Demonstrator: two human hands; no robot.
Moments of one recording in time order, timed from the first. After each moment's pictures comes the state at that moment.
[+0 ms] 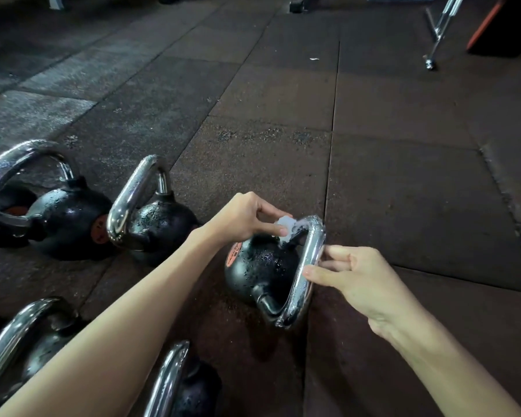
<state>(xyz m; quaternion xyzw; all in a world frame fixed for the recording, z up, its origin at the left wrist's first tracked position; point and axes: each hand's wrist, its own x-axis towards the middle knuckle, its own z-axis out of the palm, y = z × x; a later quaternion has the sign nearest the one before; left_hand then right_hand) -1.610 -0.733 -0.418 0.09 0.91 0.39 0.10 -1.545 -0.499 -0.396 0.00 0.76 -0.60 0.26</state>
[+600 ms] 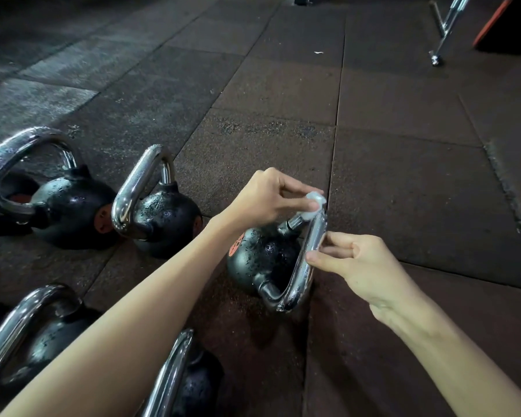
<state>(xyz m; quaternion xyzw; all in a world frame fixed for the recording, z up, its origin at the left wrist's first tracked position) -1.622 -0.714 -0.416 0.11 0.85 0.51 0.04 -1.549 -0.504 -0.397 -0.02 0.75 -0.62 0.23</state>
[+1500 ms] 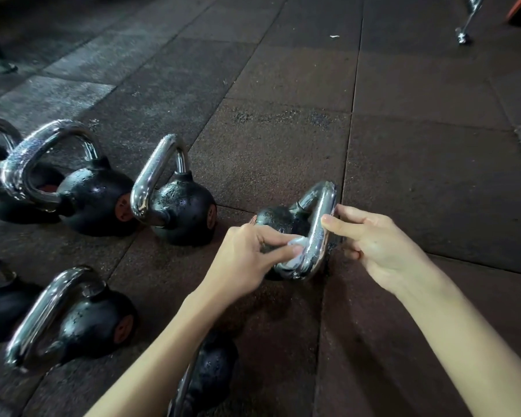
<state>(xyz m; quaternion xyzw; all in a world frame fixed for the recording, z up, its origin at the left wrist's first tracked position) -1.498 -0.711 -0.425 0.00 0.87 0.50 -0.02 -1.574 -0.508 -0.415 0.05 0.67 -0.69 0.26</state>
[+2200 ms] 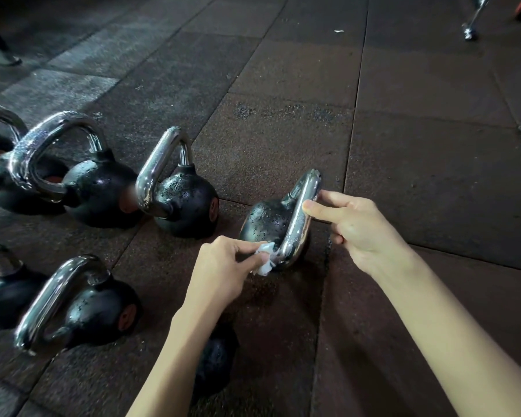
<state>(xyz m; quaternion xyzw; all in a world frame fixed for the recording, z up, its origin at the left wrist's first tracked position) -1.465 -0.726 -0.445 -0.18 0.89 0.42 -0.01 -1.576 -0.536 -0.411 0.05 0.69 -0.69 0.24</state>
